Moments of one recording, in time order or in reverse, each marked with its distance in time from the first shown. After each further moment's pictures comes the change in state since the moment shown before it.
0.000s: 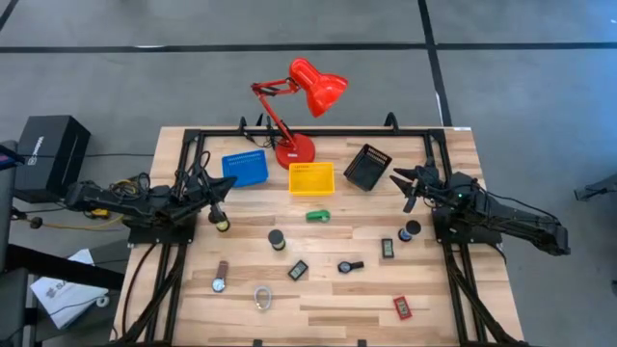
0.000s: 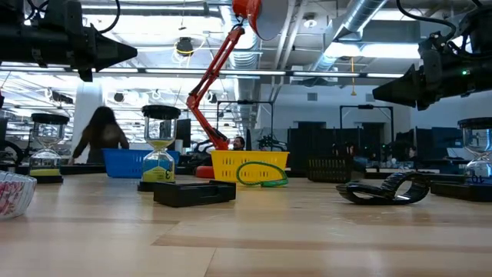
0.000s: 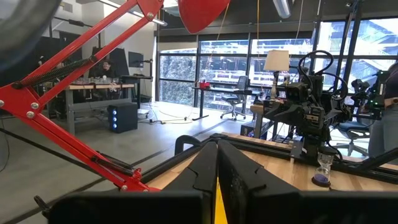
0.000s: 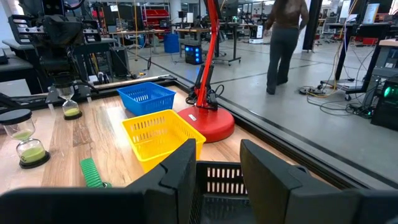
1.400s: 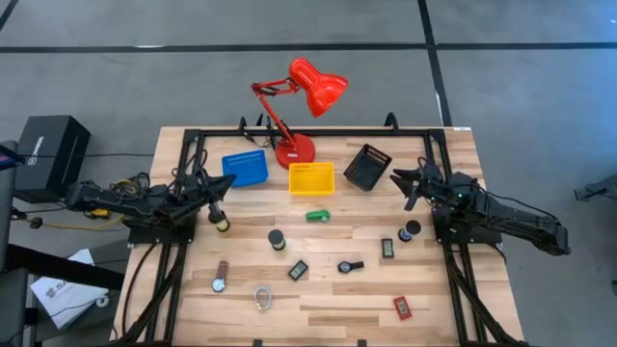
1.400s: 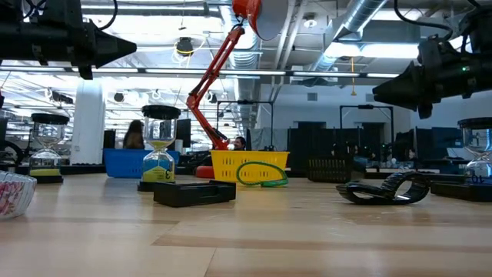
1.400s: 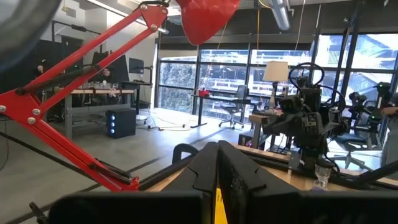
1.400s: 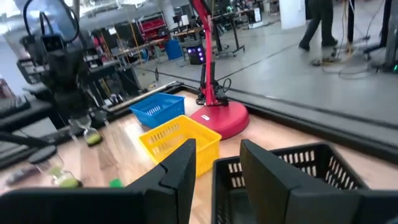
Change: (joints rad) left arm 0.000 0.000 0.000 0.046 0.000 -0.001; right arm 0.002 0.000 0.003 -0.006 -0.001 0.265
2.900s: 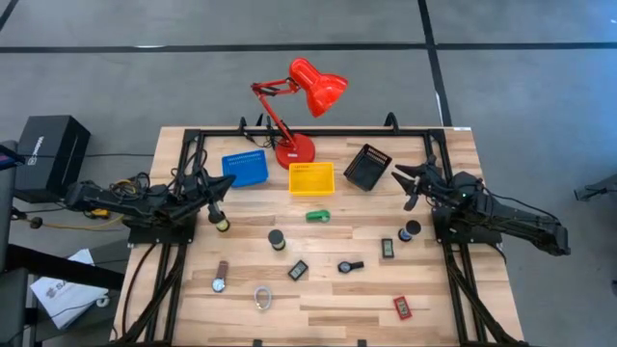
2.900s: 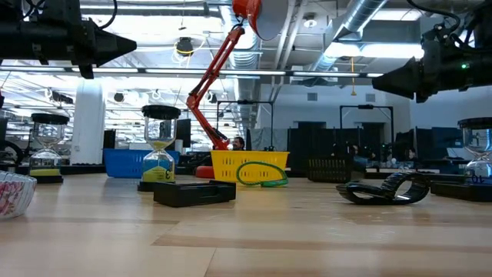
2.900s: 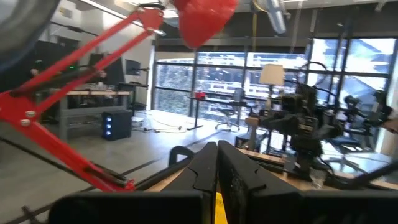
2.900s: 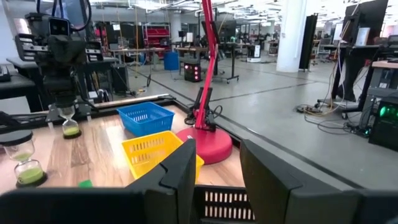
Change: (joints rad) left arm 0.000 0.006 0.000 0.014 0.033 -0.007; right arm 0.000 0.000 0.003 0.086 0.003 -0.292
